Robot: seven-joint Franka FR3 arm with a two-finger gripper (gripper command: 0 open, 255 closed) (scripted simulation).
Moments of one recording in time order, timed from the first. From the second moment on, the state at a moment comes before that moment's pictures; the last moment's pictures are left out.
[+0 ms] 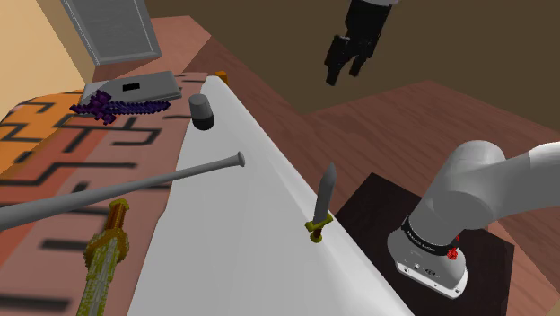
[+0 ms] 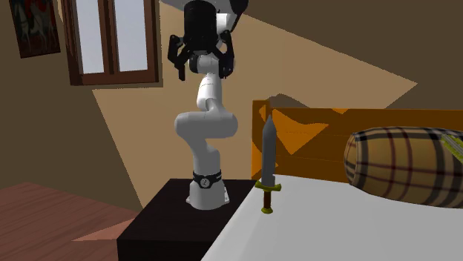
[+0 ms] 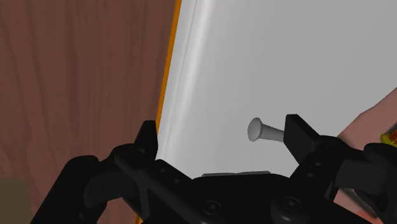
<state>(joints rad) 0.02 -0.82 0.07 -2.29 0.07 1.66 0.16</state>
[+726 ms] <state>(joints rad) 0.17 -0.67 0.15 -2.37 0.07 1.76 -0.06</state>
